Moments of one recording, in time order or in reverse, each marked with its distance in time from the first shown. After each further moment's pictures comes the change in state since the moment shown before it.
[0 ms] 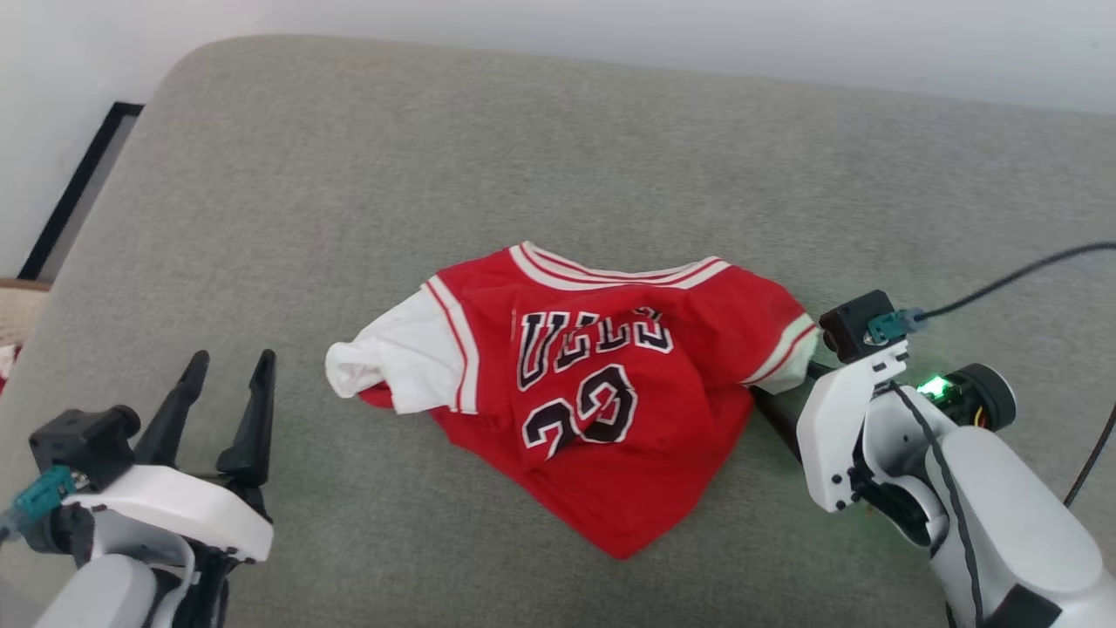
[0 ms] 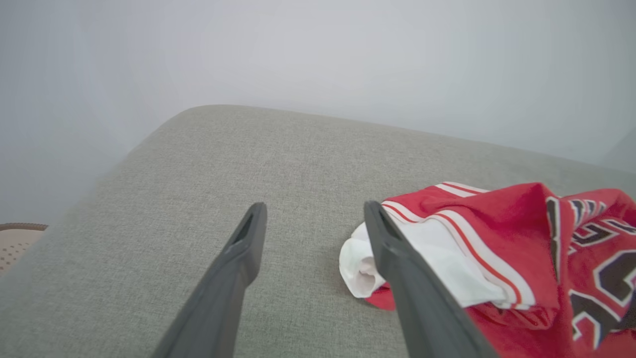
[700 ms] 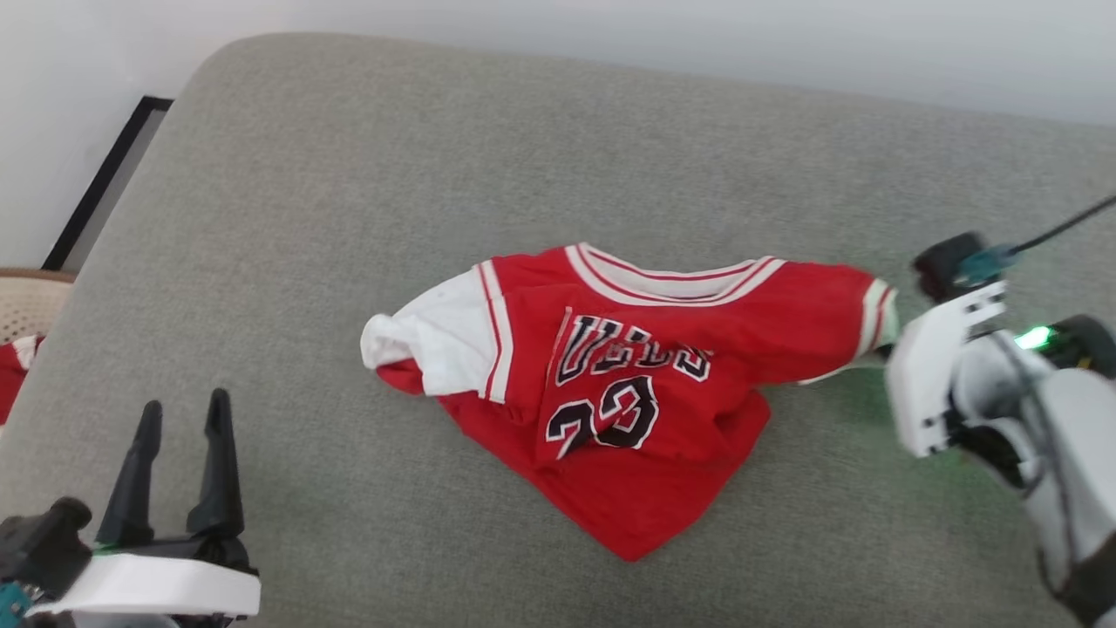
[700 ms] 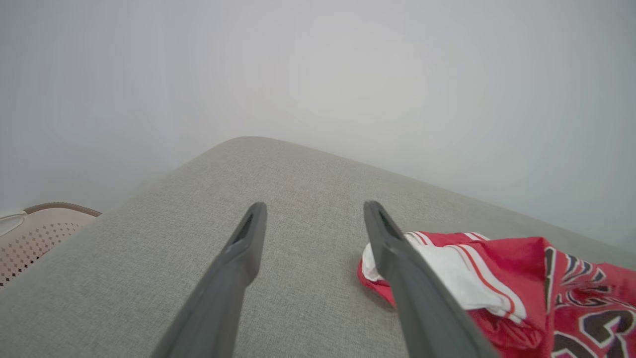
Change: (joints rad) left arm 0.228 -0.304 0.383 -0.151 0.233 -0.121 -0.020; right arm -0.107 -0.126 -0.008 0.069 0.044 0.001 0.086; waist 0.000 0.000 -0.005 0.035
